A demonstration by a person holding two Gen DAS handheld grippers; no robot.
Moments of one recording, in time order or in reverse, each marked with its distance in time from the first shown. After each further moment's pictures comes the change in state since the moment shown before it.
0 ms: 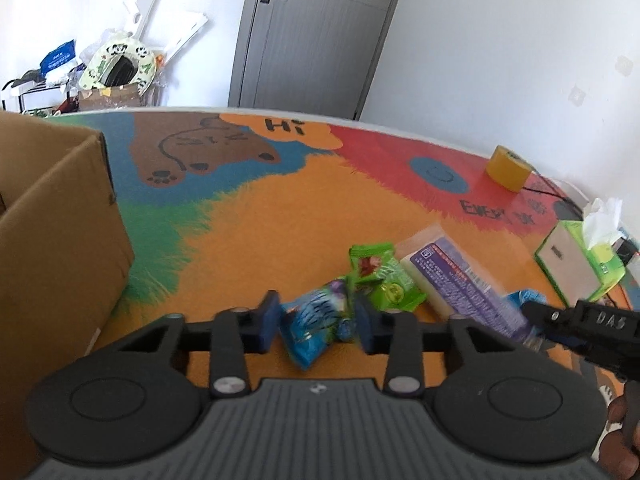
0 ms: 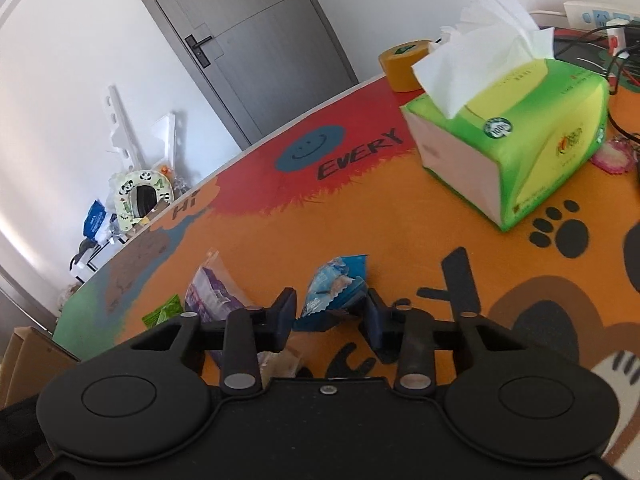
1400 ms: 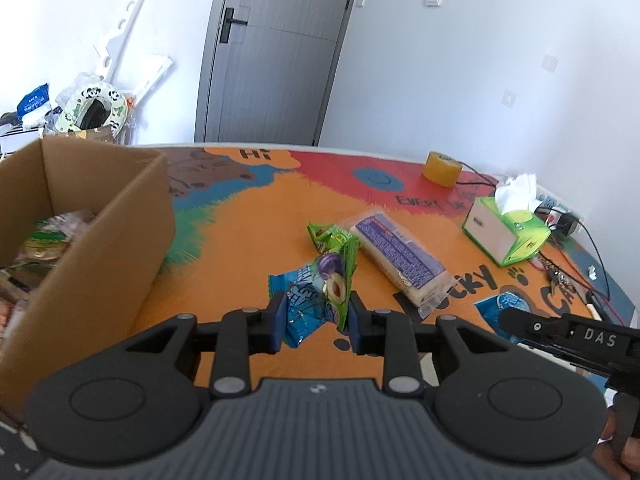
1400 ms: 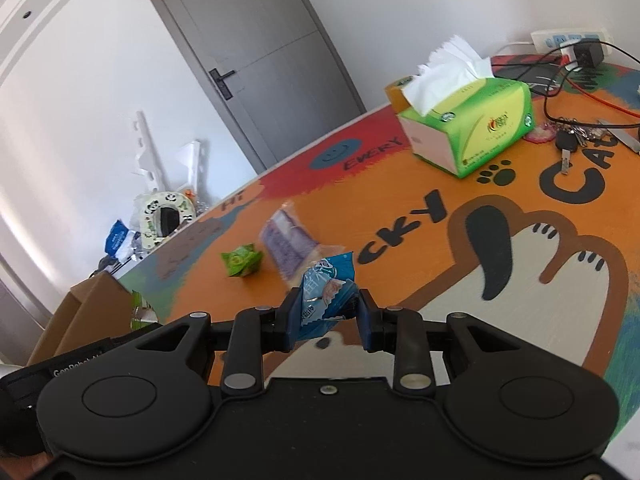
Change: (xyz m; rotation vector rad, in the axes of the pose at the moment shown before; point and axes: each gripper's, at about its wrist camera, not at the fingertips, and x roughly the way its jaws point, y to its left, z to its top) left arm -0.103 0.009 -0.046 0.102 -0.102 -0.104; right arm -0.106 0.024 -0.077 -0.013 -0.132 0.049
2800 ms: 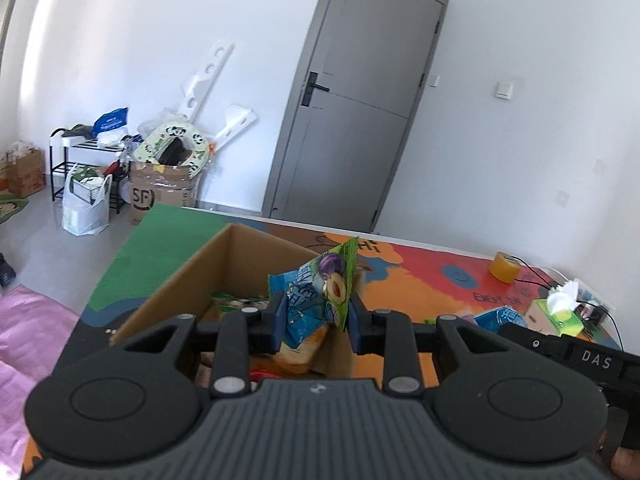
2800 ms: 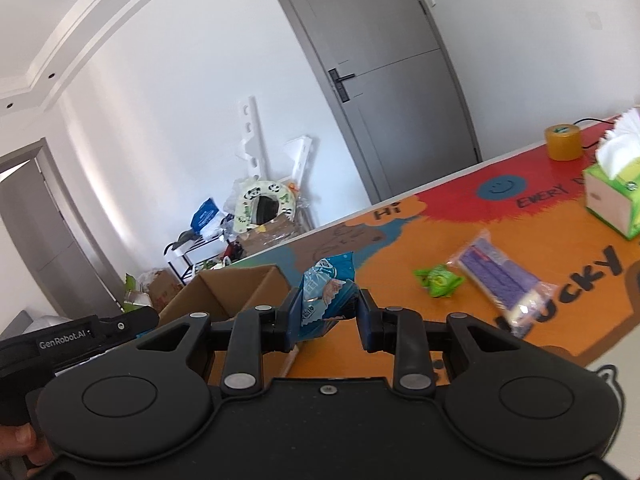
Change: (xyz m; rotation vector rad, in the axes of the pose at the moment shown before) left arm -0.102 0.126 0.038 -0.144 -0.180 0.132; right arm -0.001 0.145 0.000 -0.191 -0.021 0.239
